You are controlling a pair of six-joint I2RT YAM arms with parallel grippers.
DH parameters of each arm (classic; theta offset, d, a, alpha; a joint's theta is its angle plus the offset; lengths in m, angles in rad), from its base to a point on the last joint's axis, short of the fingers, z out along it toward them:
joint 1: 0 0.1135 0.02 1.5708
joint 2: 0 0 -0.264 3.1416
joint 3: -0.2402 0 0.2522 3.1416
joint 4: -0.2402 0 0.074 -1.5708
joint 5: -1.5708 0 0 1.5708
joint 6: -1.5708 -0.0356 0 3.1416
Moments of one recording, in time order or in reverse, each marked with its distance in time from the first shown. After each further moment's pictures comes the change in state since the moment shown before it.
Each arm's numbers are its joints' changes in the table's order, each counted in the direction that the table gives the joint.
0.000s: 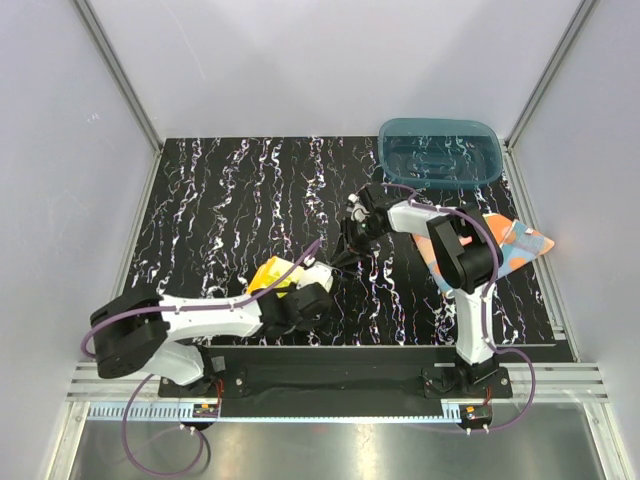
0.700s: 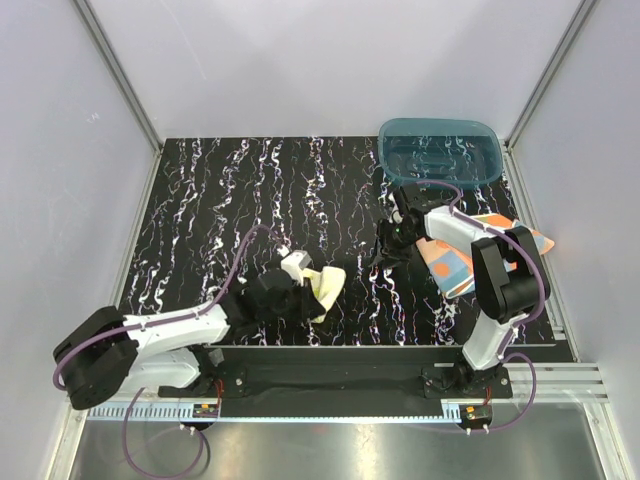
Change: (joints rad) left arm 0.197 0.230 0.223 0.413 -0.472 0.114; right arm -0.117 0.328 0.216 -0.166 -0.312 0.089
